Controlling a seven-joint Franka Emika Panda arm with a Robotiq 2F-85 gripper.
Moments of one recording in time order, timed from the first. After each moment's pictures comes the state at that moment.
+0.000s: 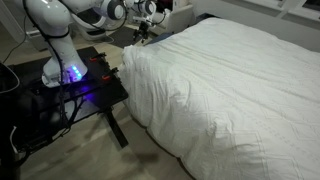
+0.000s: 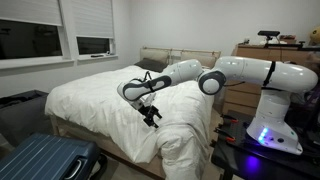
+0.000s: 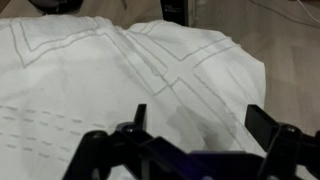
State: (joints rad) arm 0.35 1.49 0.02 -0.47 -0.10 1.16 0.08
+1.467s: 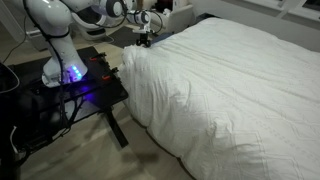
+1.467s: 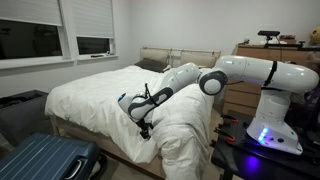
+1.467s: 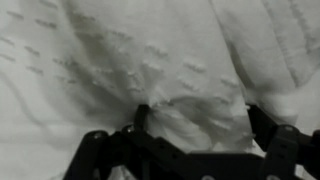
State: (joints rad) arm 0.40 1.47 -0.03 -0.74 -0.19 1.68 0.07
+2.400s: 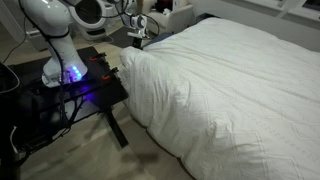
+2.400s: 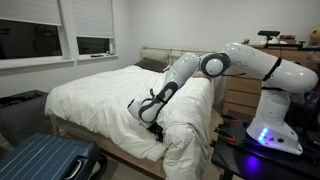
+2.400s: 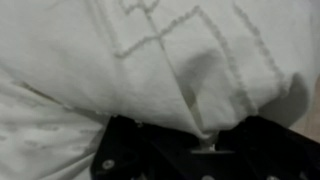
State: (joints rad) arm 0.35 1.23 0.05 -1.26 -0.19 1.82 -0.07
